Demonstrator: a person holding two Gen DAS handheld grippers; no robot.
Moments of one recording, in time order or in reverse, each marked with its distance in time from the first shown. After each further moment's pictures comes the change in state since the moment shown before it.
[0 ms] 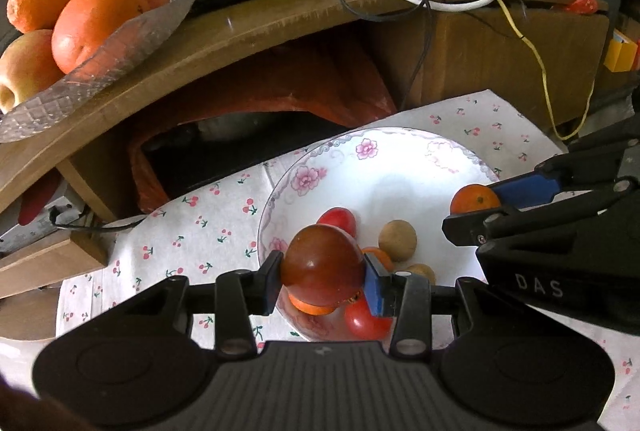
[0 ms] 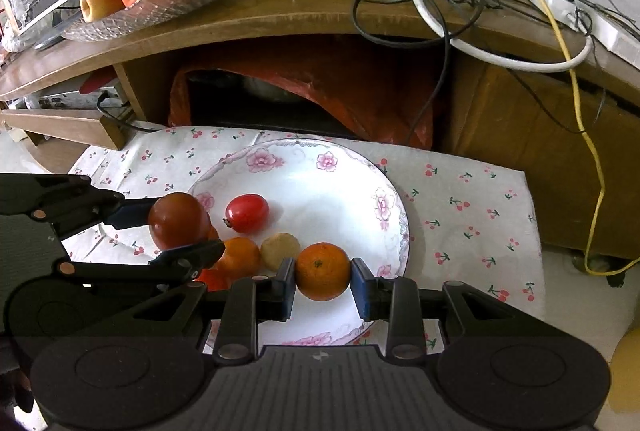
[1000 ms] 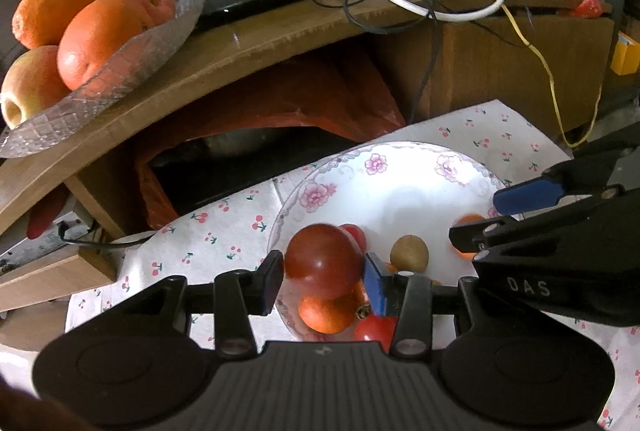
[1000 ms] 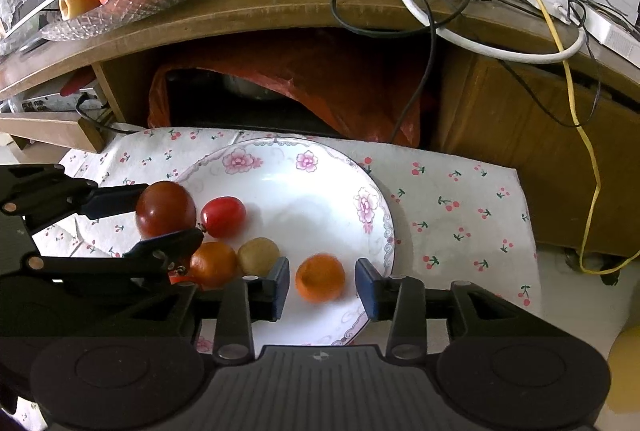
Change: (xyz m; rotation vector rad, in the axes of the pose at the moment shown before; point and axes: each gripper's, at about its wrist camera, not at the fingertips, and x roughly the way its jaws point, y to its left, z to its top) left arm 0.000 0.001 0.002 0.007 -0.045 0.035; right arm 0.009 -0.007 0.000 0.015 -0.011 -0.035
